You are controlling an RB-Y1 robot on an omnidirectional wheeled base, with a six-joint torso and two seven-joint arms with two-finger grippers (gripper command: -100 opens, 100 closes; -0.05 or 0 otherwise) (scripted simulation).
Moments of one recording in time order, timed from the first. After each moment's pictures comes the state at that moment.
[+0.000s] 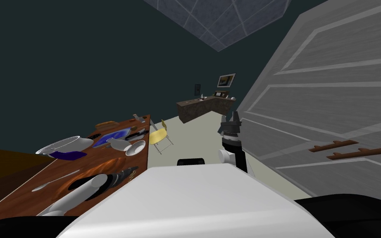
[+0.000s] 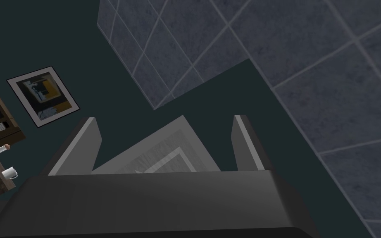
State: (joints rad) left arm 0.51 0.92 0.07 -1.16 1.32 0.68 1.64; right arm 0.50 0.02 0.02 -2.36 0.02 -0.43 -0.08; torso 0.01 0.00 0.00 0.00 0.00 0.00
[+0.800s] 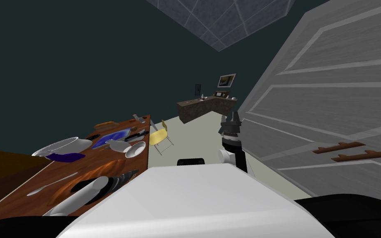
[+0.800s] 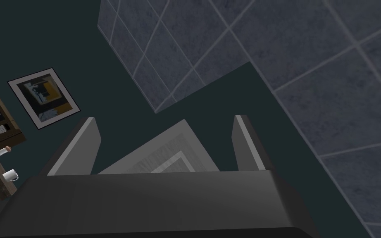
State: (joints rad) left arm 0.51 0.89 0.05 -1.14 1.31 0.72 1.66; right arm 0.50 0.02 0.02 -2.36 0.02 -0.43 -0.08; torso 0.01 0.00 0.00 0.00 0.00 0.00
